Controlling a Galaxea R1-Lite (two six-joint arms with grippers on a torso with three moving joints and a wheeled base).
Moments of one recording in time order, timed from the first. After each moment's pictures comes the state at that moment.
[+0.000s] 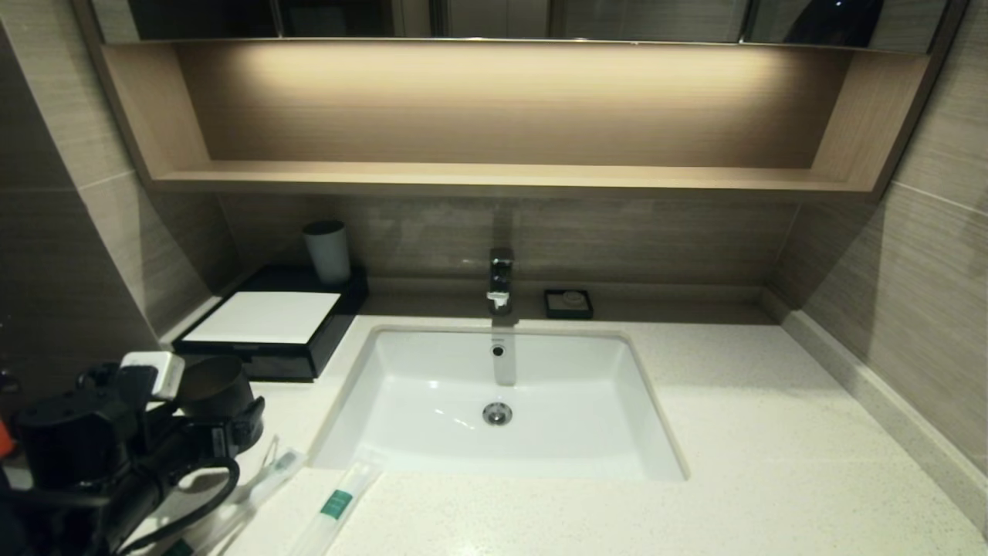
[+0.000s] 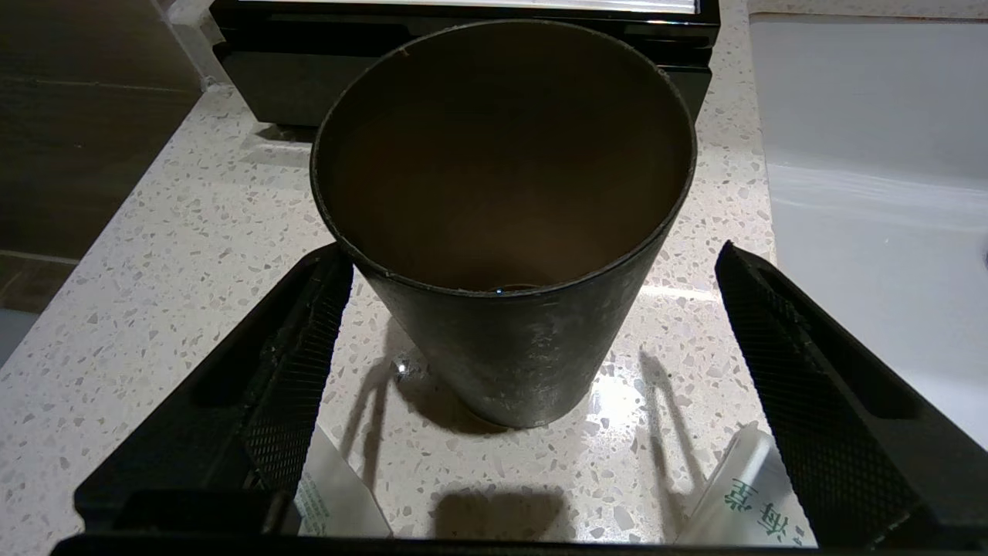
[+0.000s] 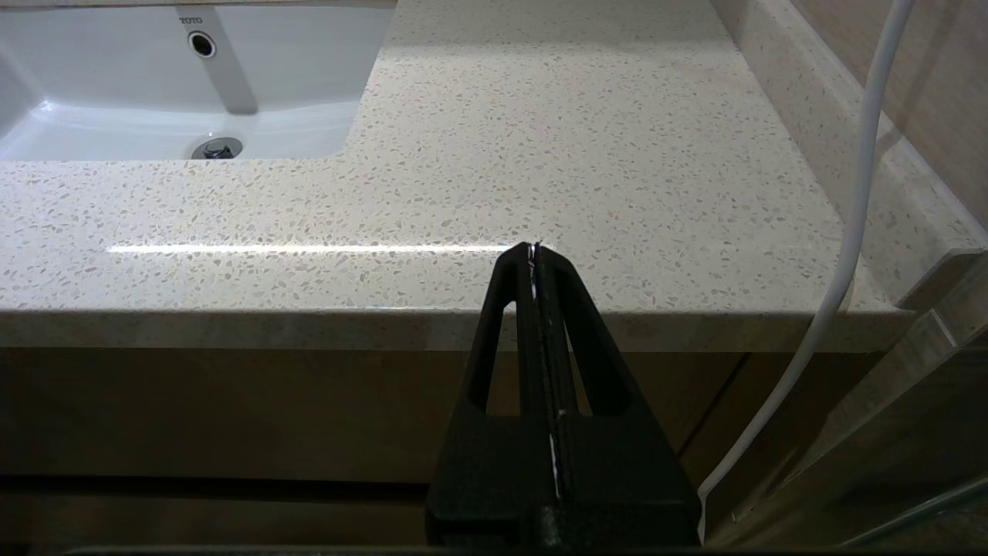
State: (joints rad) left arm 0.02 1.89 -0.08 -1.52 0.10 0.06; right arm 0.00 0.00 -0.10 0.25 0.00 0.03
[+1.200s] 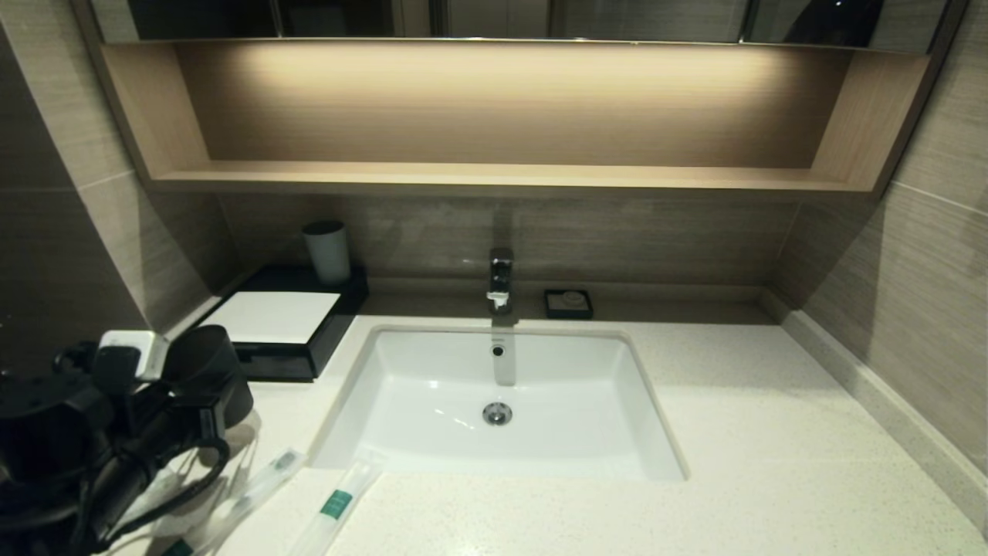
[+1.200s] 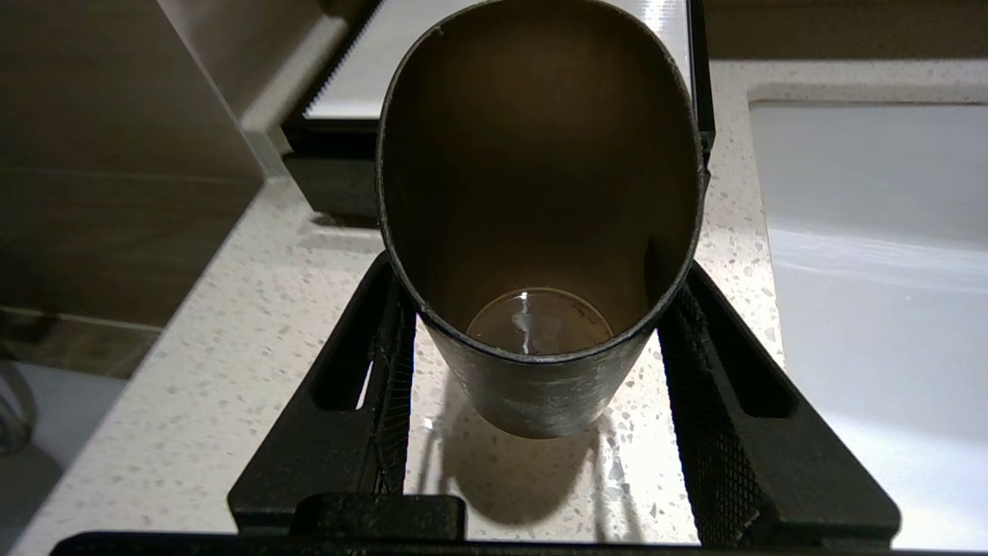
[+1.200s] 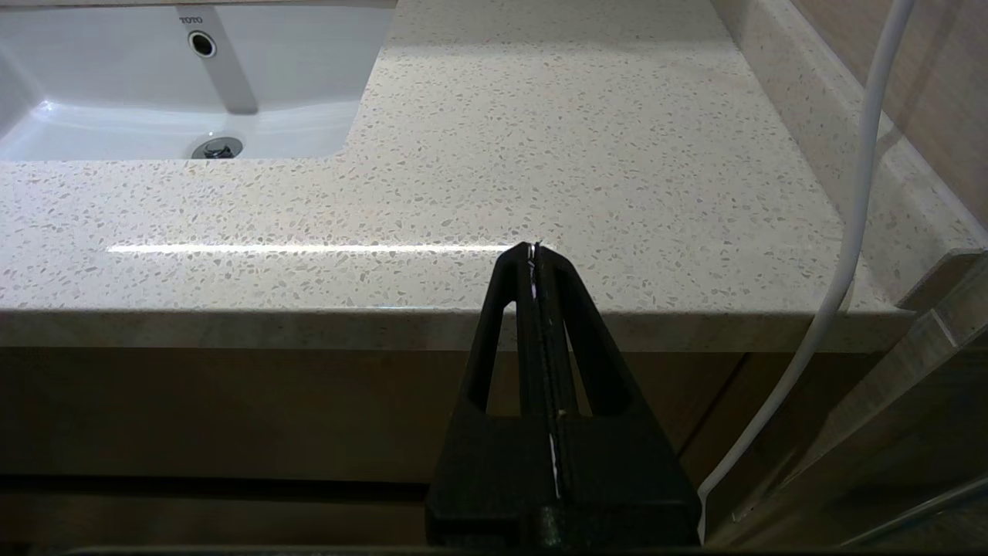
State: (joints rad) left arm 0.03 1.79 -0.11 -1.52 0.13 0.13; right arm 0.00 0.00 -0.10 0.25 0.00 0.03
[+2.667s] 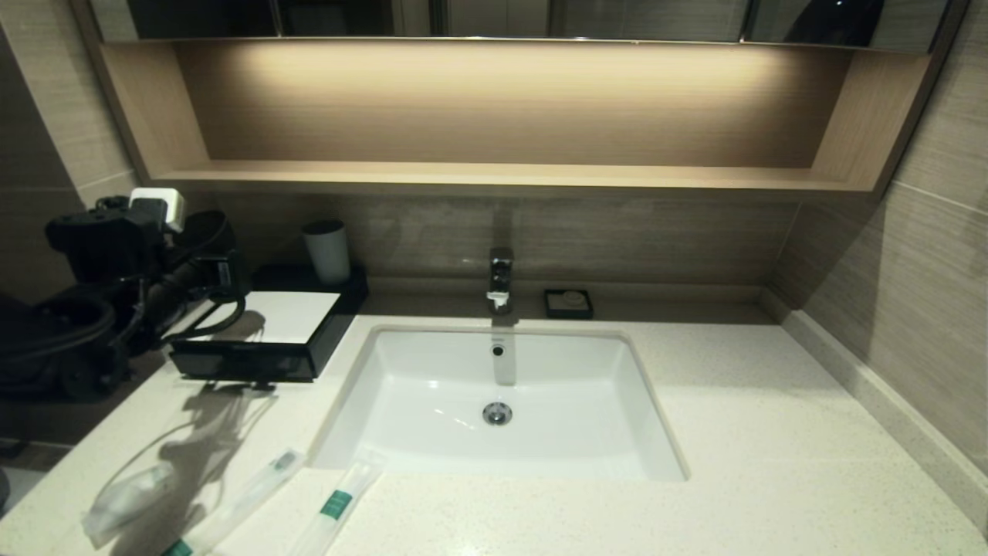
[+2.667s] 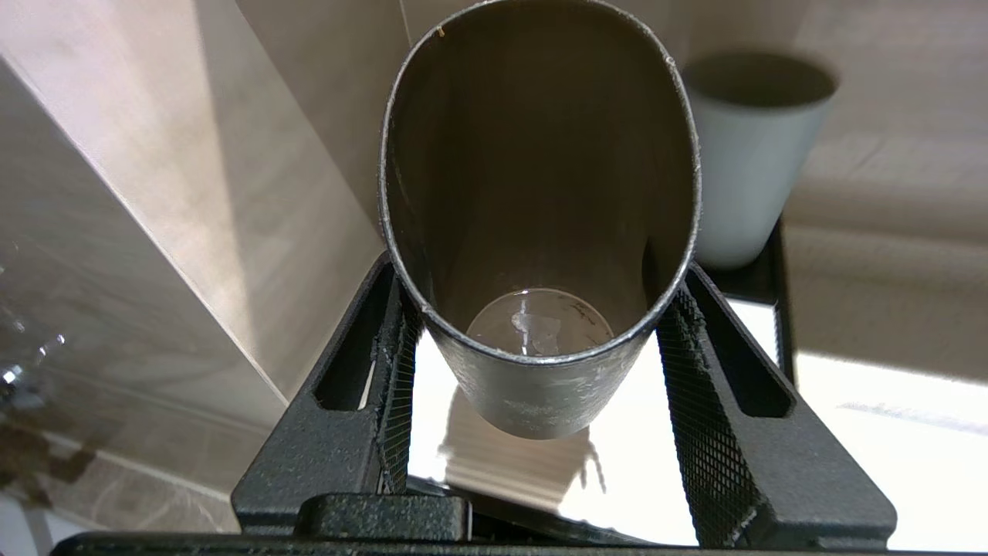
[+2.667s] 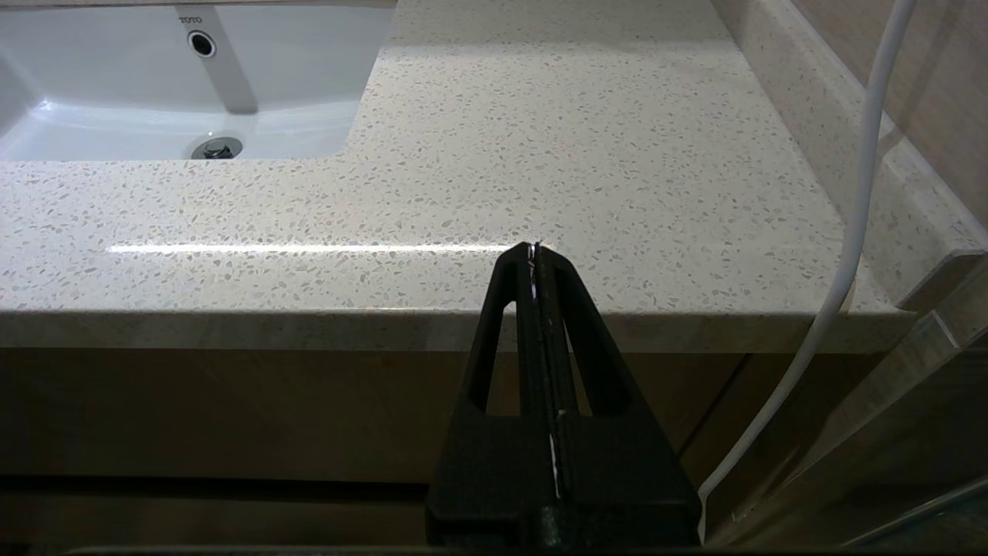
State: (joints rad) left arm 0.10 1.90 -0.92 -0.91 0.15 0.11; right arm 0.00 0.00 -0.10 0.25 0.00 0.03
